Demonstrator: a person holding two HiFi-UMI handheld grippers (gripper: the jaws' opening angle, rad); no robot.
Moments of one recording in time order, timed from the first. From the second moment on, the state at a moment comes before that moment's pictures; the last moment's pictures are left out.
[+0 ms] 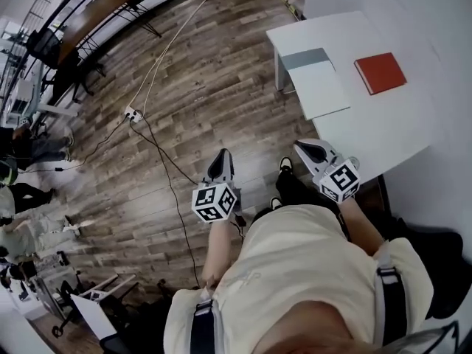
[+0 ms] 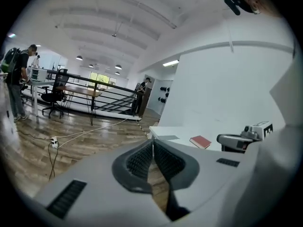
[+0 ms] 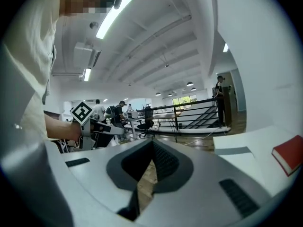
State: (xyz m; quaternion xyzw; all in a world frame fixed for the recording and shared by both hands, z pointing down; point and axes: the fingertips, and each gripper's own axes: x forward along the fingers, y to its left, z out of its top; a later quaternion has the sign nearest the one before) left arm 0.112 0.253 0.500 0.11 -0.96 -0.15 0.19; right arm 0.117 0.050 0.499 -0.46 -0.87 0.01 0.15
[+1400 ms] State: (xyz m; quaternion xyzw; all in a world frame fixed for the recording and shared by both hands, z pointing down) left arm -0.145 0.245 0.503 0.36 -0.92 0.02 0.15; right arm -0.095 0.095 0.496 -0.25 -0.96 0.00 0.13
